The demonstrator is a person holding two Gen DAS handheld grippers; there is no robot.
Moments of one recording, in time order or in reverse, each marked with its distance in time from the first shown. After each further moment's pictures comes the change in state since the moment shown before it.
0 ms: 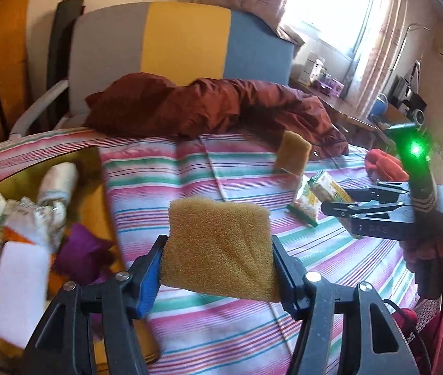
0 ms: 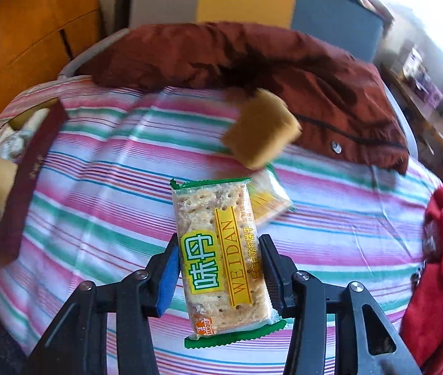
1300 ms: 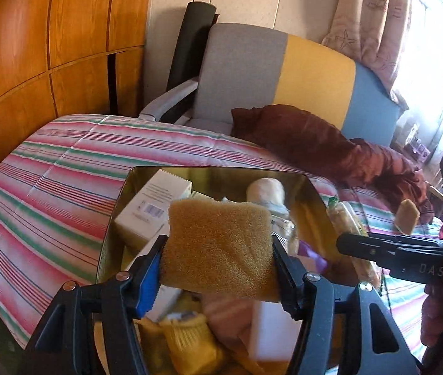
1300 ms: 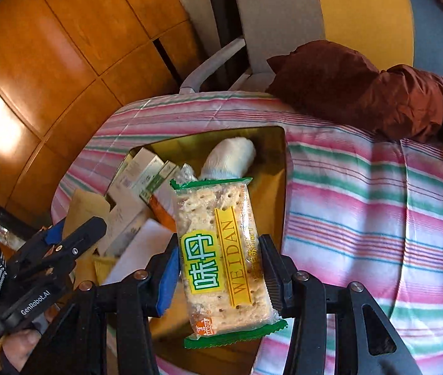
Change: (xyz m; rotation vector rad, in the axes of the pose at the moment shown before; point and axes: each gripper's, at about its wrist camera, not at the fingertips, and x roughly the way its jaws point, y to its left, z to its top) left arm -0.074 0.199 -0.024 -0.279 -0.126 0.327; right arm 0.018 0.248 0.081 0.031 -0.047 0.431
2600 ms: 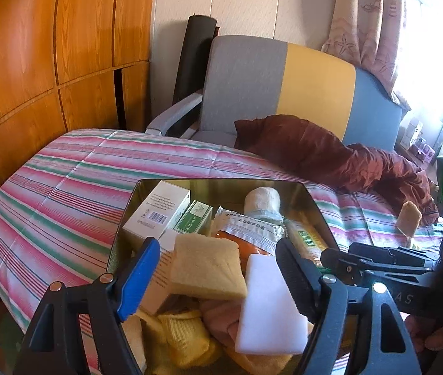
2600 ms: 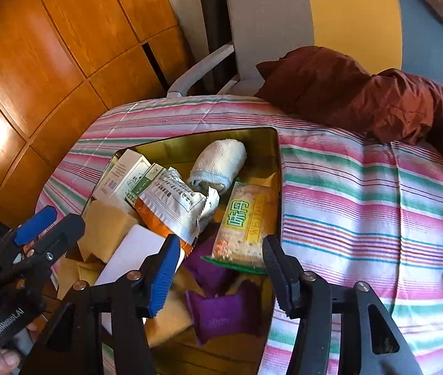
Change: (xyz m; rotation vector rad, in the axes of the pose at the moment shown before) left arm -0.028 -0.020 -0.002 0.022 -0.062 0.052; right arm 0.001 0.007 -0.016 0.001 -0.050 -0.085
